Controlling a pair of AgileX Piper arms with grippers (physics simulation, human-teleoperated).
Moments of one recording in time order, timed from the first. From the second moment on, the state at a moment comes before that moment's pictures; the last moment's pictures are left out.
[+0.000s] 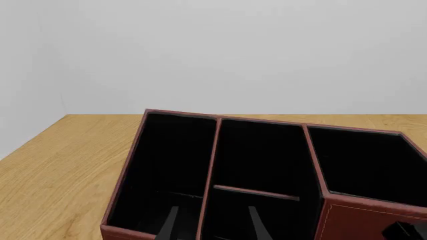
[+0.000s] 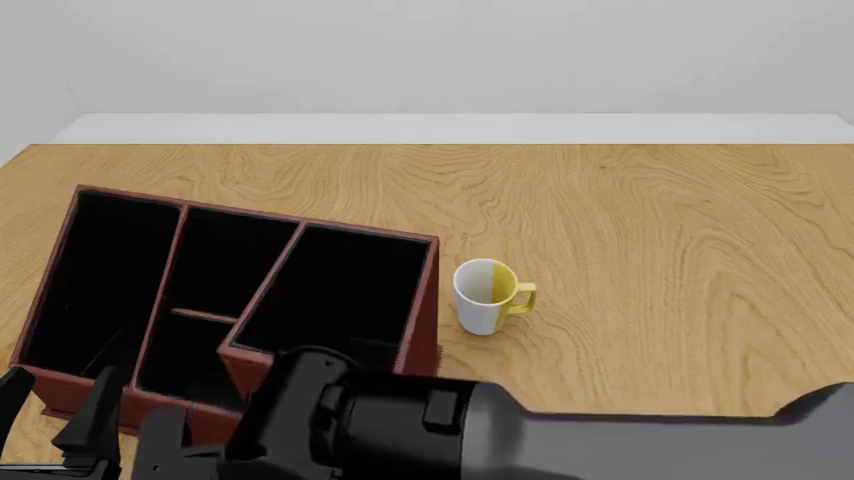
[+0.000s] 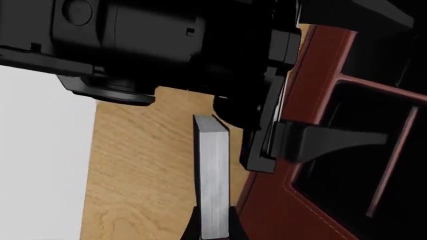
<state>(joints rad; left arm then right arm) 0.00 0.01 0.00 0.00 0.00 1.34 1.87 -1.56 0.91 -0.44</state>
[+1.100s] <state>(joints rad) 0.00 0.01 0.00 0.00 0.00 1.39 1.69 -1.56 1.03 -0.42</state>
